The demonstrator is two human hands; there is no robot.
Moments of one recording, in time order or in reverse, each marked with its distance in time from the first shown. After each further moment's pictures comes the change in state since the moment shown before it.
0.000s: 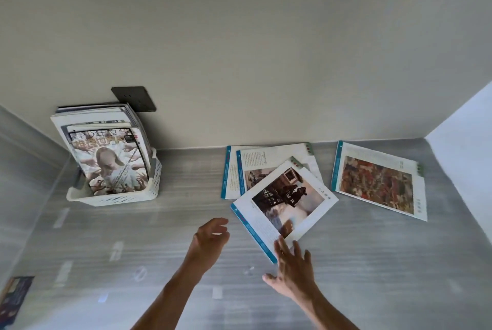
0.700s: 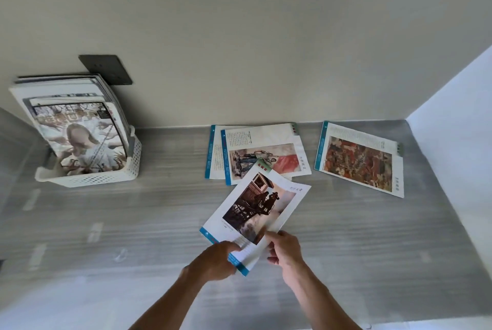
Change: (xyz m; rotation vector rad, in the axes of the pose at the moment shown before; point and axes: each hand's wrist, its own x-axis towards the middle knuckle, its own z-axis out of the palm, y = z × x) left_hand -0.016 -0.054 0.061 0.778 -0.565 -0.017; right_hand -0.021 0.003 -0.007 1.541 0.077 0.581
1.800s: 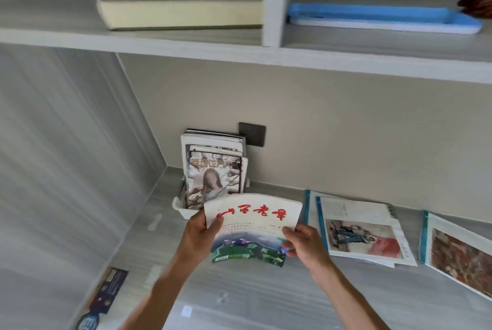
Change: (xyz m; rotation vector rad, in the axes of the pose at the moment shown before) left_hand -0.150 -0.197 -0.213 -0.954 0.973 0.343; right_hand -0.108 -0.127 0.226 -0.215 -0.376 -0.541
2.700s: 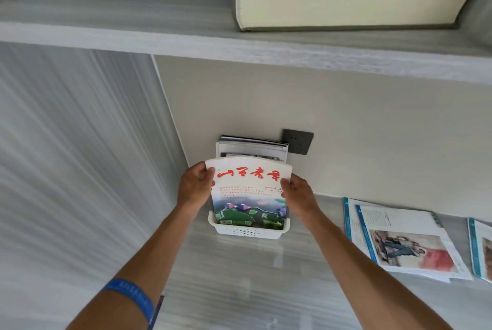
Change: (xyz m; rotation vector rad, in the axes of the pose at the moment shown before) left_hand 0.157 0.032 -0.134 0.170 0.153 -0.026; right_hand 0.113 -0.096 0.162 -0.406 0.130 -0.213
